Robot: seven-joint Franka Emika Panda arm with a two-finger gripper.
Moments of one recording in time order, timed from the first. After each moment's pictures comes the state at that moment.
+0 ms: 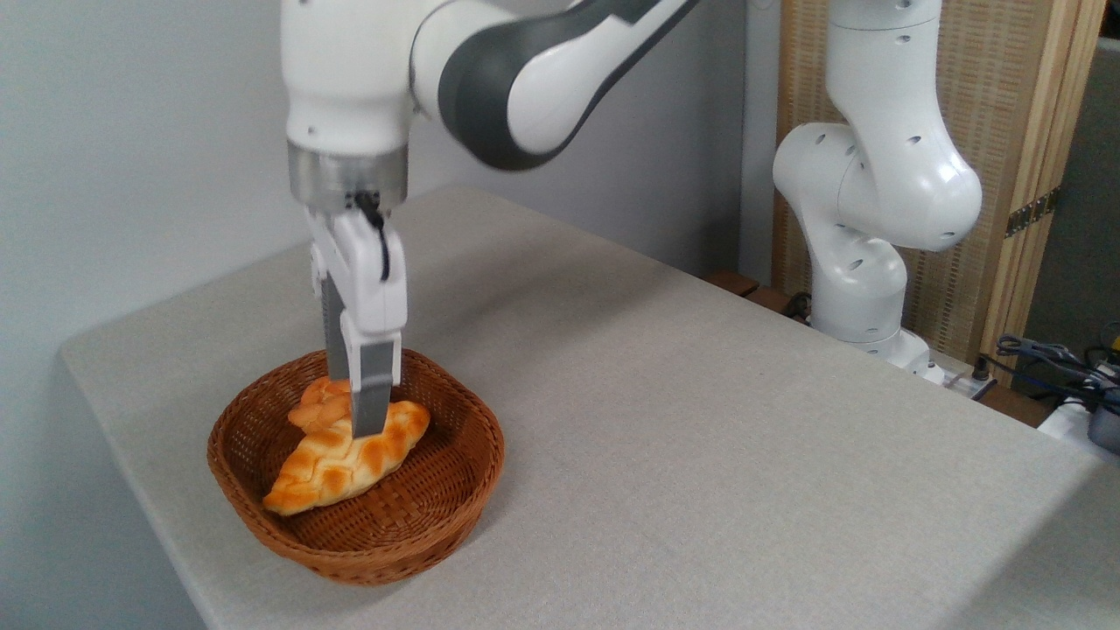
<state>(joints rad) -0.08 0.03 -0.05 -1.86 -0.12 2.13 0.93</state>
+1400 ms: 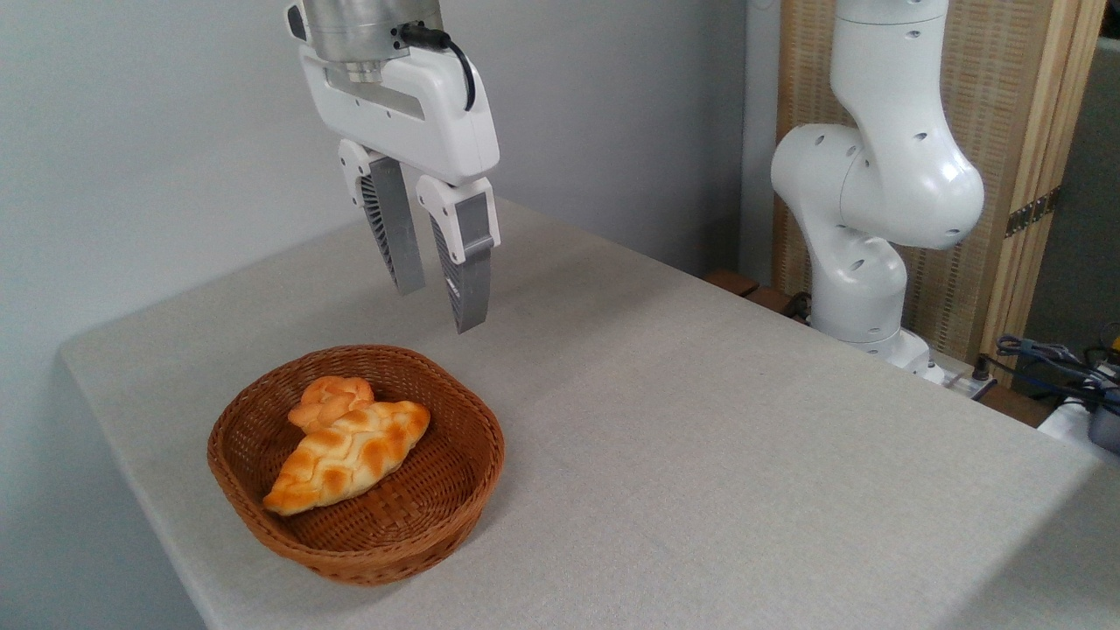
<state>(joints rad) -0.02 -0.01 -0.05 -1.60 0.00 1.61 0.70</state>
